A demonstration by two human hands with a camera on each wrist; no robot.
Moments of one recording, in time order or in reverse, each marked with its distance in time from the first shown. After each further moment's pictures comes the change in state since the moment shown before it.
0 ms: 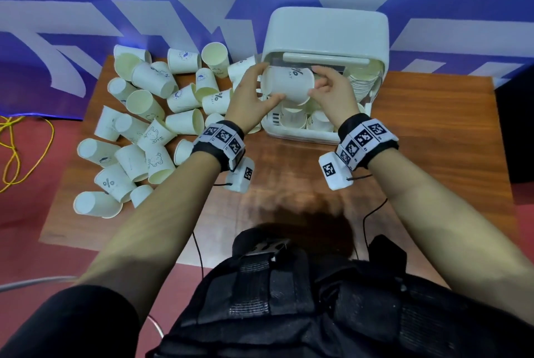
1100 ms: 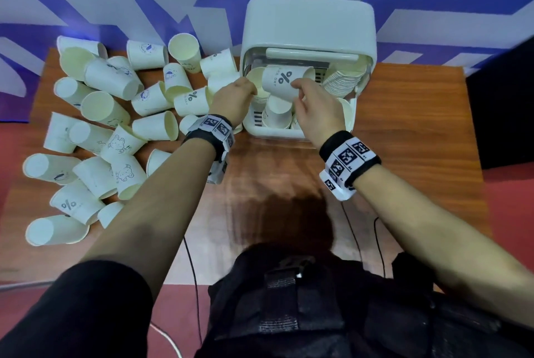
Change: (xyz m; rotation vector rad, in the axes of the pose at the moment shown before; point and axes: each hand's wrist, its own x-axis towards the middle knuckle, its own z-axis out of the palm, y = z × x) left_hand 0.051 -0.065 0.019 0.669 -0.237 0.139; right_hand -0.027 0.003 0.012 -0.660 0.037 -0.270
